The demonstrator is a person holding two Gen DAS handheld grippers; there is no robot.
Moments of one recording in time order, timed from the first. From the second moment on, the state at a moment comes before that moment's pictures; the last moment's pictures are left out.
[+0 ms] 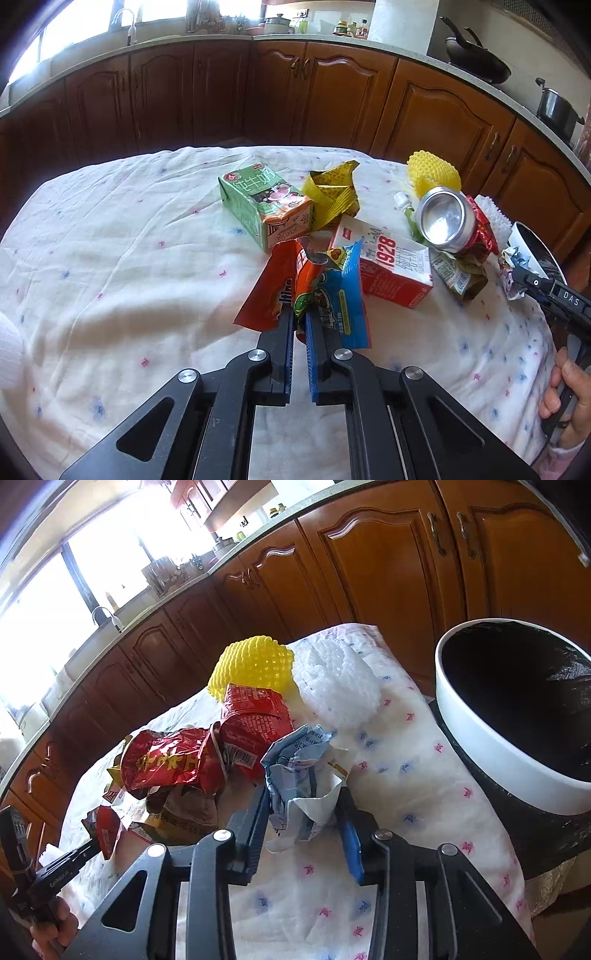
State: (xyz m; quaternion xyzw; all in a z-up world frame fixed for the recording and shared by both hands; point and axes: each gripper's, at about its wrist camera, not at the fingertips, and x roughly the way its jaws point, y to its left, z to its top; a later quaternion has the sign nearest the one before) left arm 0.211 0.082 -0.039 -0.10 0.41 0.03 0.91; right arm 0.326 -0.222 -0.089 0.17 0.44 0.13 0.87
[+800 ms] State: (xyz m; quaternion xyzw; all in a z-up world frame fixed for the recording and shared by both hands) left arm 0.218 -0.056 0.004 -0.07 0.39 -0.20 0.90; right arm 0.258 -0.296 -0.044 0.19 0.39 0.10 0.90
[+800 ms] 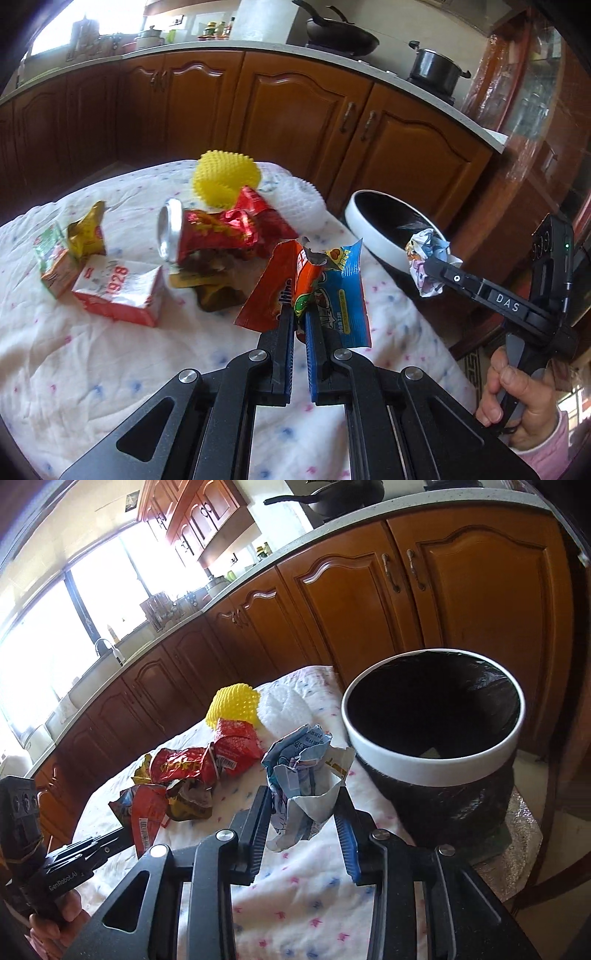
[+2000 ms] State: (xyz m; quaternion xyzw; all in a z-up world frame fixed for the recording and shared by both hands) left arm 0.421 -0.246 -0.013 0.03 0.46 -0.27 0.84; right arm 0.337 -0.409 -0.051 0.16 0.43 0.02 0.89
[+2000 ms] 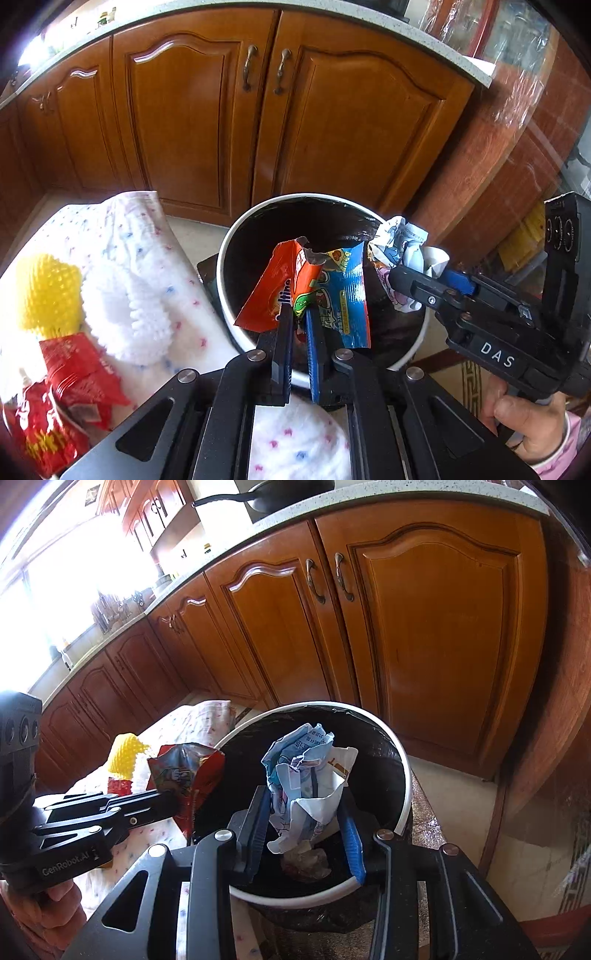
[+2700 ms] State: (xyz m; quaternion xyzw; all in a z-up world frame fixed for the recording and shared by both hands) left arm 0.356 -0.196 -0.027 -0.04 0.43 -0.24 0.87; right arm 0.306 -0.407 -0.045 0.20 0.40 0.03 0.90
